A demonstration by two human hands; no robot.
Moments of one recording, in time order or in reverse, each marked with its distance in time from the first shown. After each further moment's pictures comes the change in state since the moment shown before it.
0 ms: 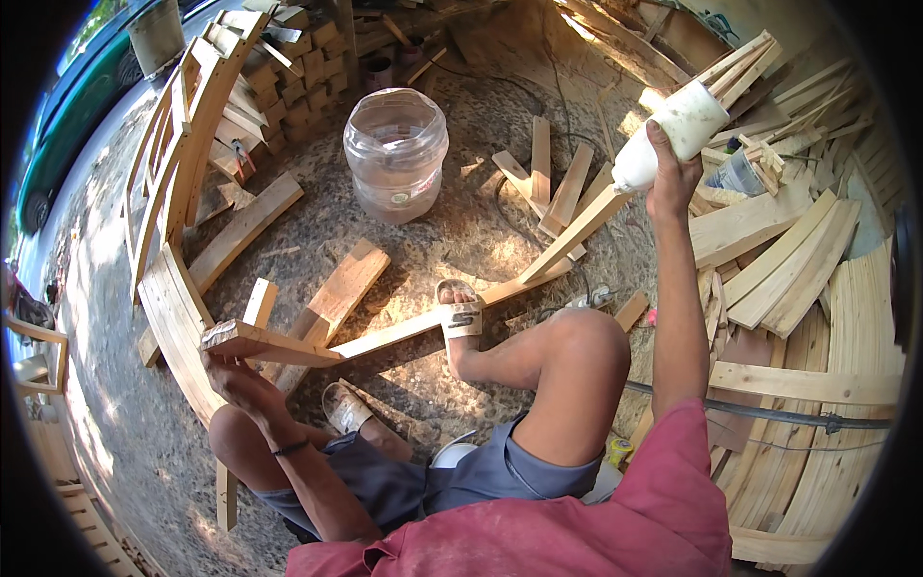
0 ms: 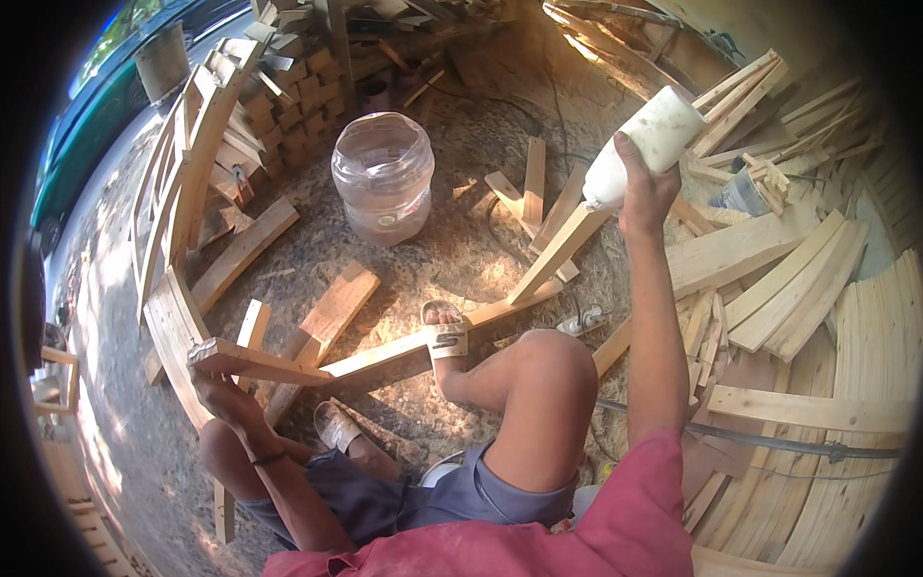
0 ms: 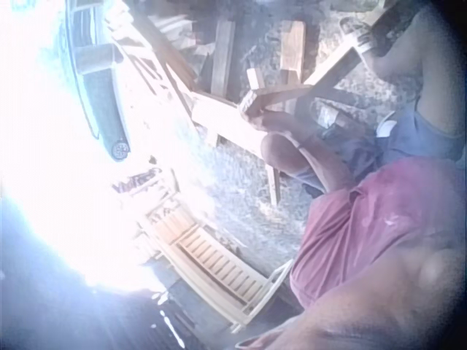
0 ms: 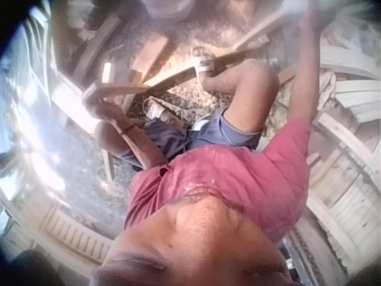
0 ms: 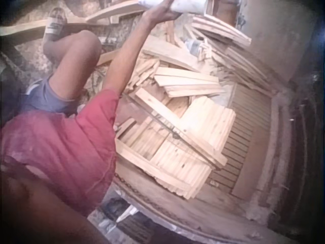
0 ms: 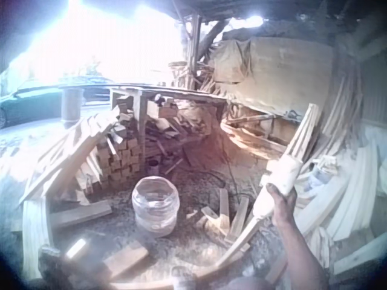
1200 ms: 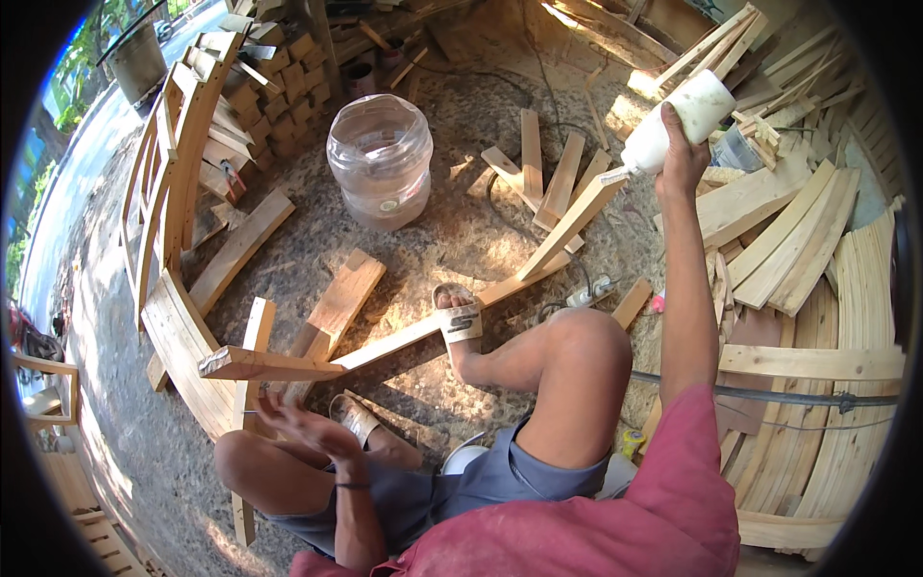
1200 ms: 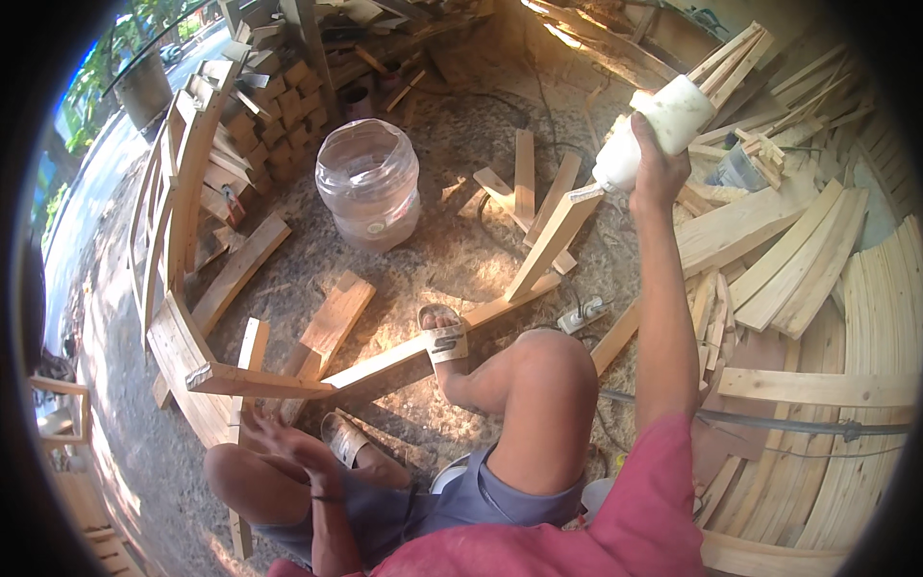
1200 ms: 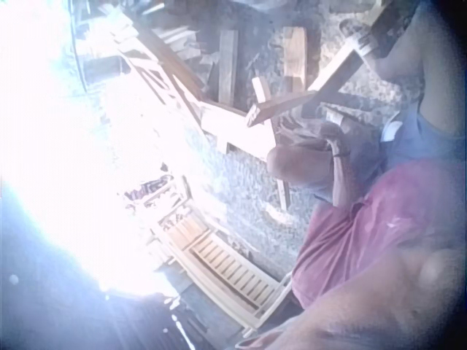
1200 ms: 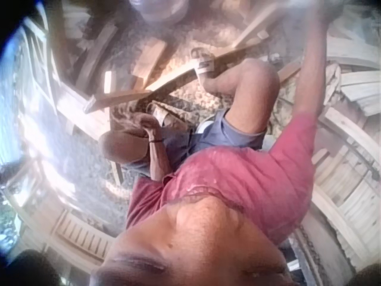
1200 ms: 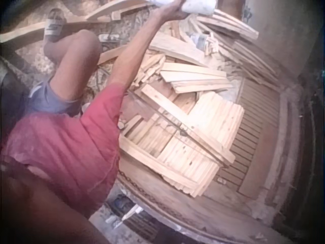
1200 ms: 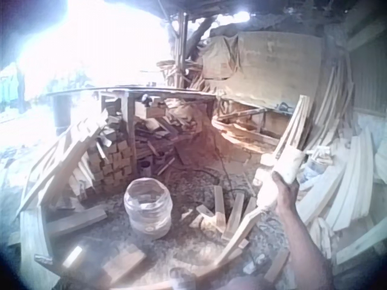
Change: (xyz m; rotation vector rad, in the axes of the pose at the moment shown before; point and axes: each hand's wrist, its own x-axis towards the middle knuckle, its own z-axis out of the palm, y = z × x) left_hand -0.109 -0.045 -0.012 0.256 -0.209 0.363; right_hand 0.033 0.020 -0.039 -0.005 0.205 0.011
